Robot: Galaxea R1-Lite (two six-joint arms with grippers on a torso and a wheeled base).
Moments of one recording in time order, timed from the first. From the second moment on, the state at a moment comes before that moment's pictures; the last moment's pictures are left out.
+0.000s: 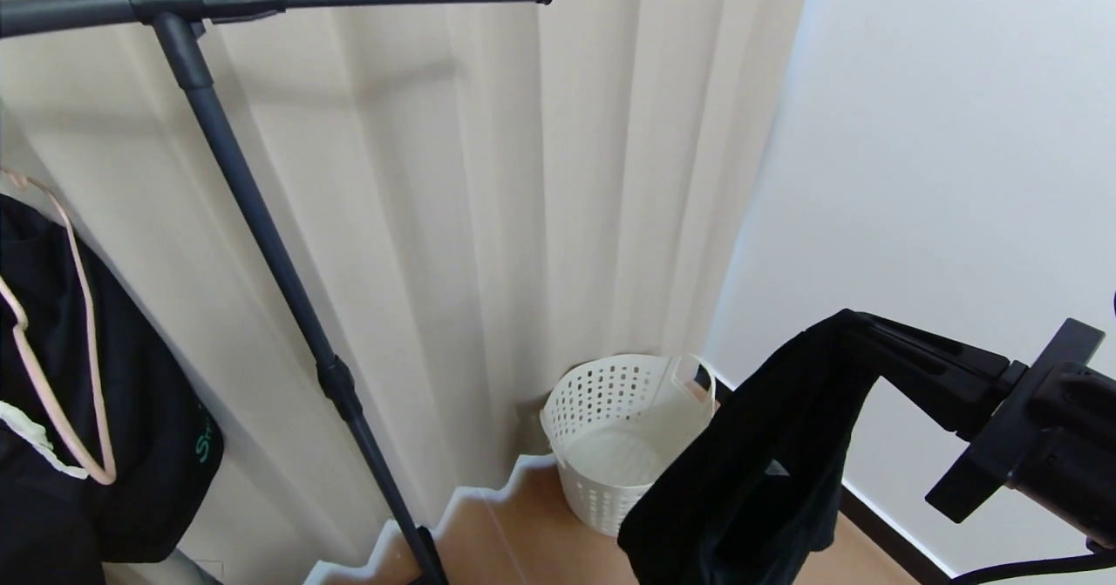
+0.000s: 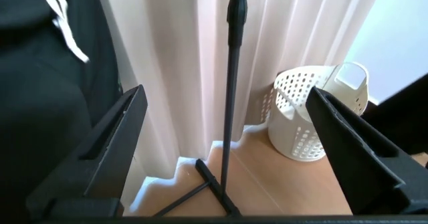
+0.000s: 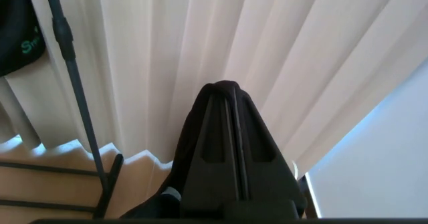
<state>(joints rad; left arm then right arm) 0.00 0.01 0.00 0.00 -0.03 0.02 0.77 1.20 -0.40 -0.81 -0.23 -0.22</state>
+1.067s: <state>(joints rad) 0.00 0.01 0.00 0.00 -0.03 0.02 0.76 1.20 -0.40 -0.81 -0.23 -0.22</state>
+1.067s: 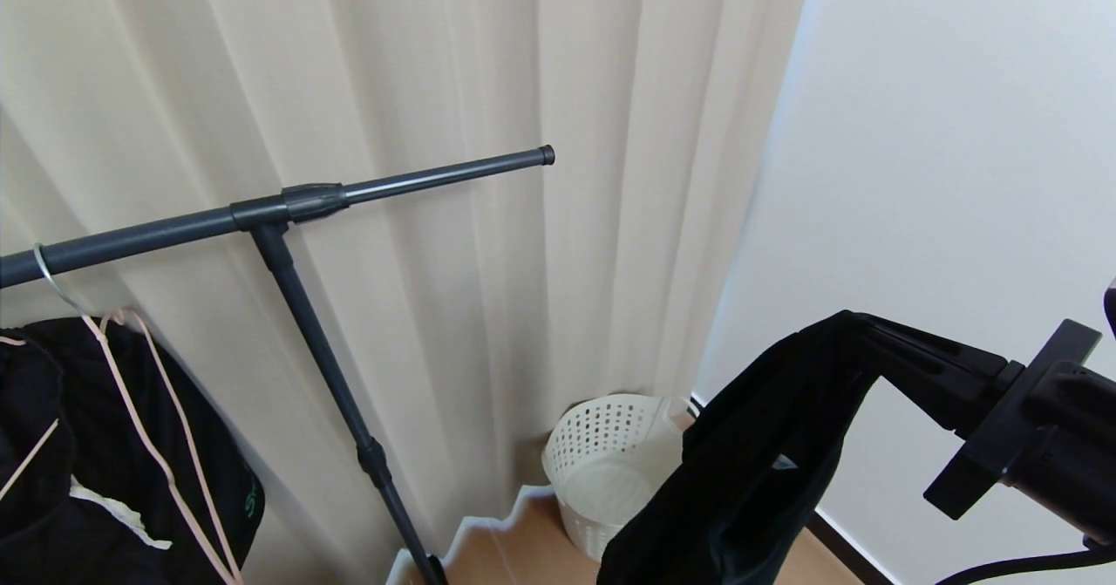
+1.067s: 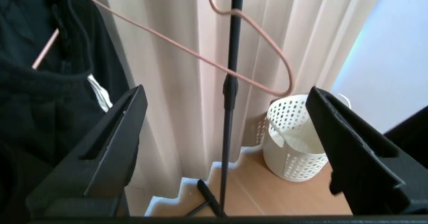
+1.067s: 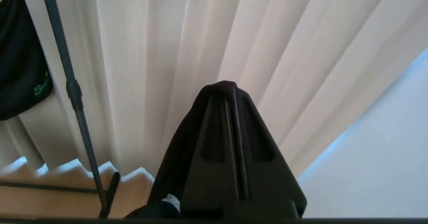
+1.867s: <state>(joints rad) 0.00 0.01 0.00 0.00 -0.03 0.02 0.76 1.18 -0.39 -0.81 -0.23 -0.22</state>
